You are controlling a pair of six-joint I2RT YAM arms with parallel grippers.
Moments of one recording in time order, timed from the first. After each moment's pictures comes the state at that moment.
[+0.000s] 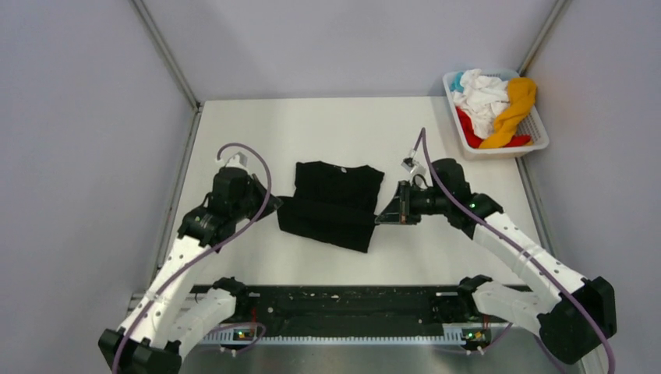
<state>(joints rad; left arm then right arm) -0.34 0.77 0.81 -0.72 0.06 -0.79 0.50 0.99 0.75 -0.42 -0.67 0.69</state>
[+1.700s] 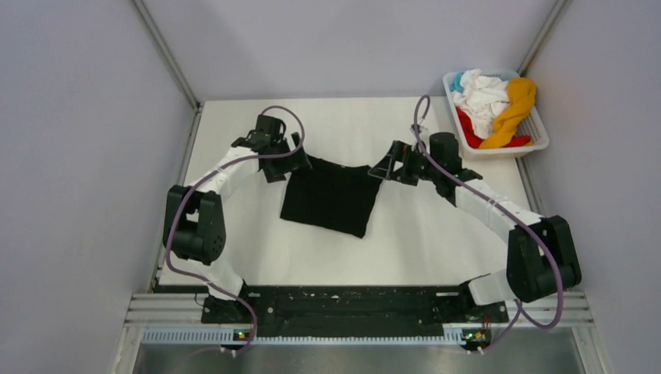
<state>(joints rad) -0.26 1.75 1.31 -0.57 0.06 -0.60 0.28 1.41 0.86 -0.01 -0.53 0.58</state>
